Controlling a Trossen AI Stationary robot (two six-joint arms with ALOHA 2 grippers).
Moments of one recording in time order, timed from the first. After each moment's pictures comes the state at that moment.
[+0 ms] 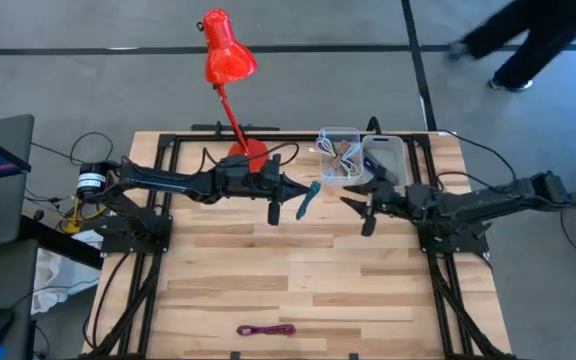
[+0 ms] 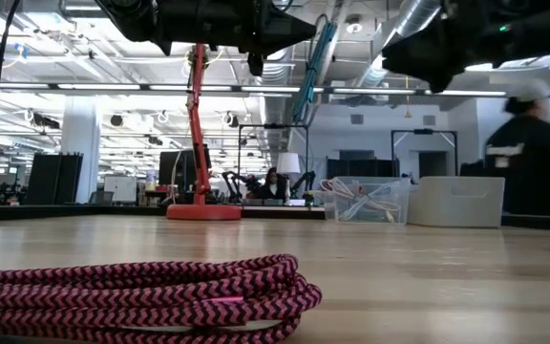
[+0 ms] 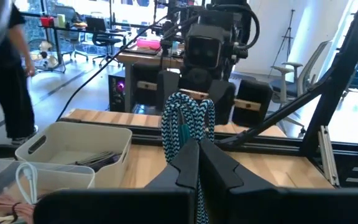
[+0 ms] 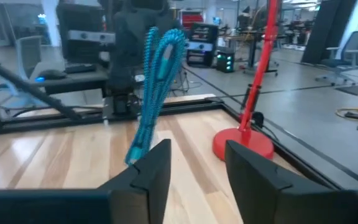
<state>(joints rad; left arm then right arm) 0.12 1.53 0.90 0.59 0.17 -0.04 0.05 0.83 0.30 0.49 0.34 0.02</state>
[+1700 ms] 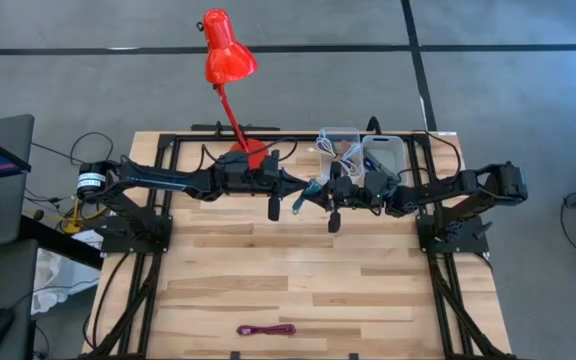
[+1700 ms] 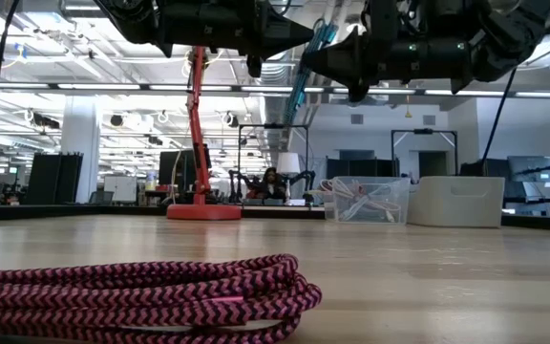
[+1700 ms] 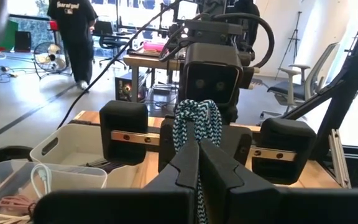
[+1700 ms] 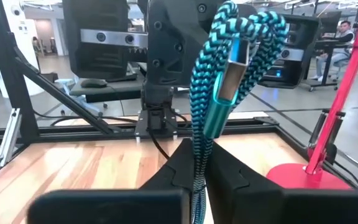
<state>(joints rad) 0.16 1.53 0.90 0.60 0.17 -0.03 -0.11 1.44 0.55 0.91 -0.05 0.02</state>
